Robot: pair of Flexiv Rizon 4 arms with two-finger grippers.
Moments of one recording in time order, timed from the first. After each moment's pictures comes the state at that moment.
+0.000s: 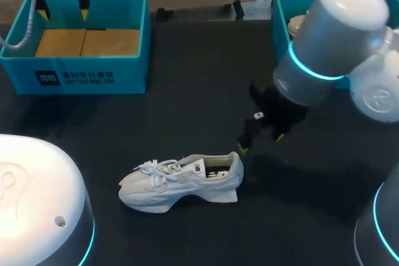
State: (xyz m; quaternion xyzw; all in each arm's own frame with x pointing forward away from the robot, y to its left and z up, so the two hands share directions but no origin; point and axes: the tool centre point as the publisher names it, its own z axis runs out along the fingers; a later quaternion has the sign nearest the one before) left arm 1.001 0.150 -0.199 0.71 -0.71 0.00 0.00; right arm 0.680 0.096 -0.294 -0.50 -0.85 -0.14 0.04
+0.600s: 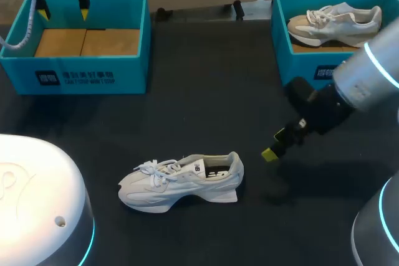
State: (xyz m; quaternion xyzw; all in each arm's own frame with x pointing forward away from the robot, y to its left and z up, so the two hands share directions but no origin) left arm 1.001 0.150 -0.199 0.71 -0.71 0.00 0.00; right arm 0.661 0.069 -0.293 -0.28 -0.90 -0.31 0.13
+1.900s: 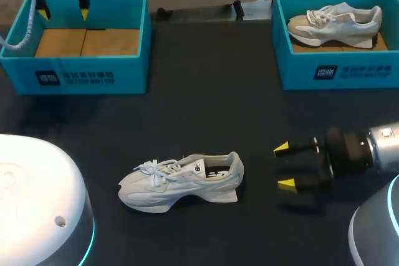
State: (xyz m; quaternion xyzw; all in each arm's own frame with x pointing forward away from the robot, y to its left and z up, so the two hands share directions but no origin) left arm 1.001 0.150 -0.199 0.71 -0.71 0.00 0.00; right arm 0.654 0.056 -0.362 -0.07 -0.81 -0.58 0.02
